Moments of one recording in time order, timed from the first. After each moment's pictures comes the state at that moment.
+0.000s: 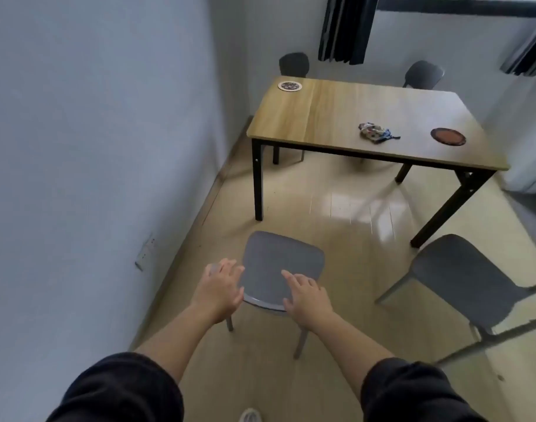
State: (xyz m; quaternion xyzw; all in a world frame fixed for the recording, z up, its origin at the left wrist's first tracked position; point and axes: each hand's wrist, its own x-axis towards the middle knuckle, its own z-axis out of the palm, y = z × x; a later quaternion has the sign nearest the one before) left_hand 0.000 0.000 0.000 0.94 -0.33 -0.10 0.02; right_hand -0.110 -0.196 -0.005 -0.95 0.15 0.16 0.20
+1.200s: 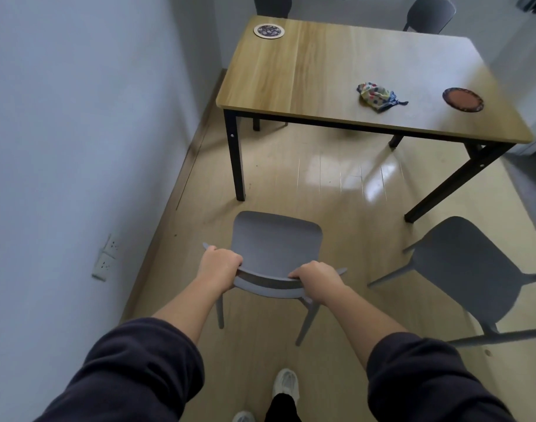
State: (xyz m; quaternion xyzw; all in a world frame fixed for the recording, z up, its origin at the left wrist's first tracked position) left_hand 0.164 -0.131 -0.058 0.90 -0.40 -0.14 -0.11; right_hand 0.030 -0.322 -0.044 -0.95 0.09 0.29 0.10
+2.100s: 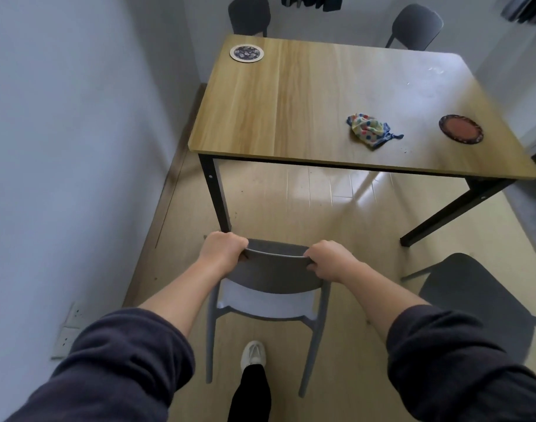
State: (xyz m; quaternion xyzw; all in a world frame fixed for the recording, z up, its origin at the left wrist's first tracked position) left_hand 0.352 -0.285 -0.019 0.88 -0.47 -0.08 -0.06; right_hand 0.207 -0.491 -0.001 -0.95 0.09 0.27 0.11
